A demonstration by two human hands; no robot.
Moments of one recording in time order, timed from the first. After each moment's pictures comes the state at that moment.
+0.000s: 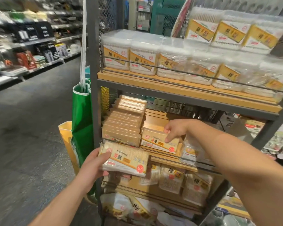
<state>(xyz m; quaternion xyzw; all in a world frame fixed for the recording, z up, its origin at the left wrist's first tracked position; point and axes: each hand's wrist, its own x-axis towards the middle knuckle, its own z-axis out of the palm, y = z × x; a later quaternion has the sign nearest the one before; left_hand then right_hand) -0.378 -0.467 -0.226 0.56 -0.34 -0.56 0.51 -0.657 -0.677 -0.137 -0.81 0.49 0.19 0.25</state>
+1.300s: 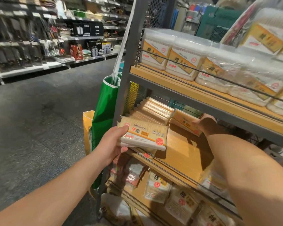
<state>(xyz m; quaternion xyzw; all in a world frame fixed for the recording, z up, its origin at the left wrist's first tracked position) -0.396 -0.518 -0.186 0.52 -0.25 -0.53 0.62 -0.636 -0.769 -0.161 -0.67 0.70 -0.17 0.19</state>
